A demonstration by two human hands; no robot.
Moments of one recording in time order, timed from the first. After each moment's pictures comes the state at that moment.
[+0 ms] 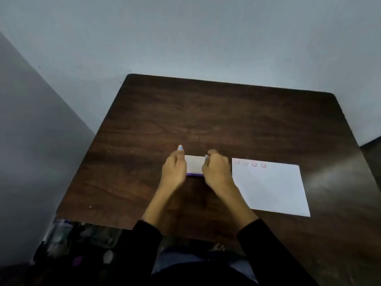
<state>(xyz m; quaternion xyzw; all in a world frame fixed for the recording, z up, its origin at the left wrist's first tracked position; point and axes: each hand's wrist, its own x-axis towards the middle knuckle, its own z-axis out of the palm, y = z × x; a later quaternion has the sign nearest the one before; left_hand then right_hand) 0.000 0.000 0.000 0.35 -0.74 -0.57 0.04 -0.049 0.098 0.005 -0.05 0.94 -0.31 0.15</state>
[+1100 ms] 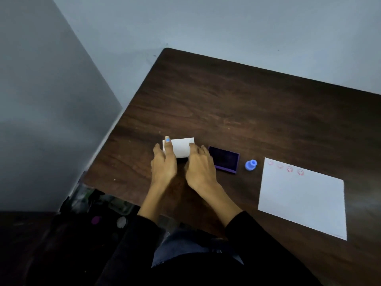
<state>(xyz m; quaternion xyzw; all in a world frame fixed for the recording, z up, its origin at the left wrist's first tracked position) 0.043 -0.062 -0.029 0.51 -0.66 -0.55 0.09 -0.009 0.013 -0.028 -0.27 0.91 -0.23 0.21</state>
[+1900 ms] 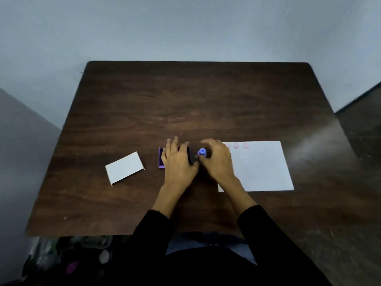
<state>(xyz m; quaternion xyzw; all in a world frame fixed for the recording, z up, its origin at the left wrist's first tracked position) -0.026 0.040 -0.046 0.18 -0.93 -0.32 -0.01 -0.072 0.146 -0.044 -0.06 0.93 -0.36 0.10</state>
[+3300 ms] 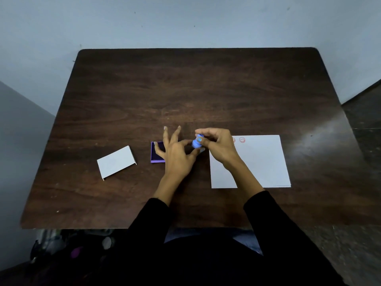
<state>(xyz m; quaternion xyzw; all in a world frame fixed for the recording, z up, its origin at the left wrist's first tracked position) -0.048 0.057 -0.064 0.19 -0.92 -0.34 0.02 -0.107 0.173 -0.043 -0.05 0.77 -0.60 0.19</state>
